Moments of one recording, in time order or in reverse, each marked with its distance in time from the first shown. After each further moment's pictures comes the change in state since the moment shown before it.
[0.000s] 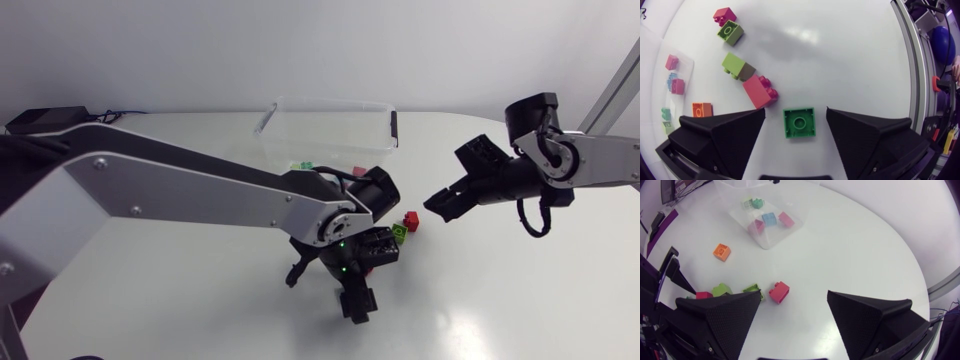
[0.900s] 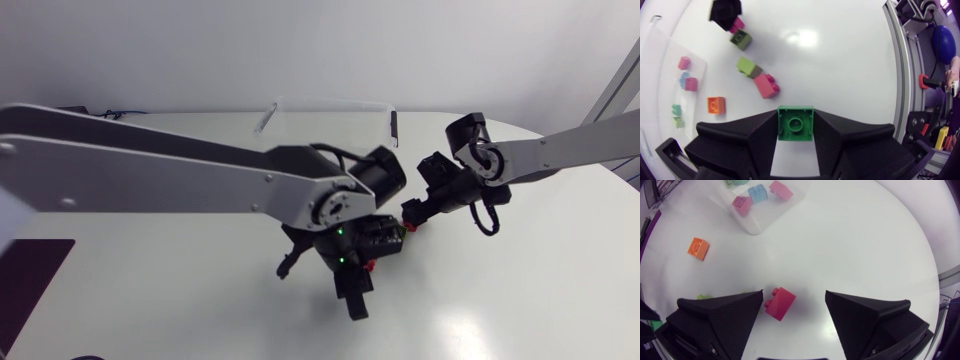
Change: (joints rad) left arm -0.005 -0.124 0.029 -0.135 -0.027 -0.006; right arm 0.109 0.288 0.140 -0.006 0.152 0.148
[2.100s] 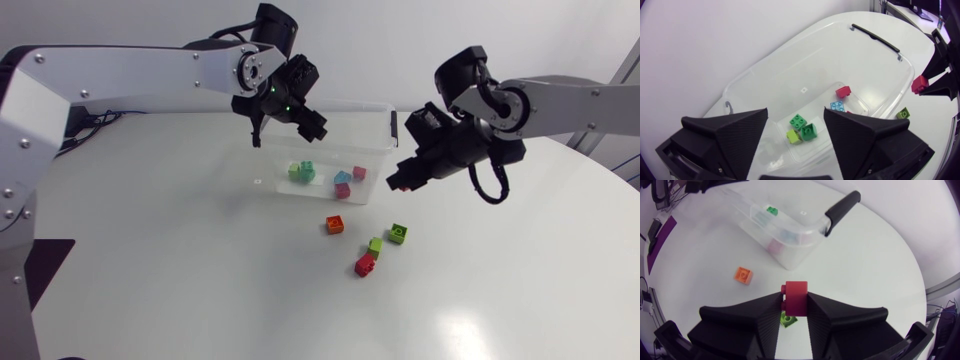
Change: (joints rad) left arm 0.453 0.175 0.439 0.262 -0.111 -0.124; right arm 0.175 -0.230 0.152 -0.269 0.063 0.115
